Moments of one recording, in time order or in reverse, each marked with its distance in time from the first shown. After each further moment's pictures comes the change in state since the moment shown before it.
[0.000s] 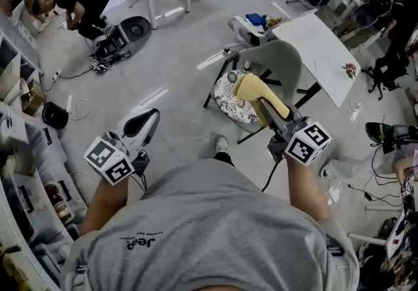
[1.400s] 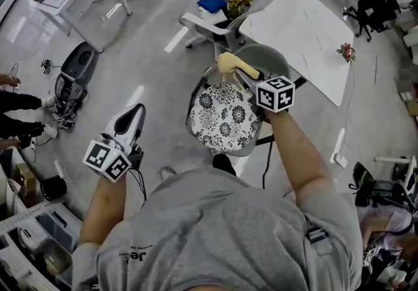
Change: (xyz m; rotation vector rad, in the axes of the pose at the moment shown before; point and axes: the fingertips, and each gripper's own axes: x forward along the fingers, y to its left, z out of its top) left arm 0.411 0.271 -0.045 -0.024 0.182 -0.140; right arm 0.222 -0.481 -0.097 0.141 0.267 -0.384
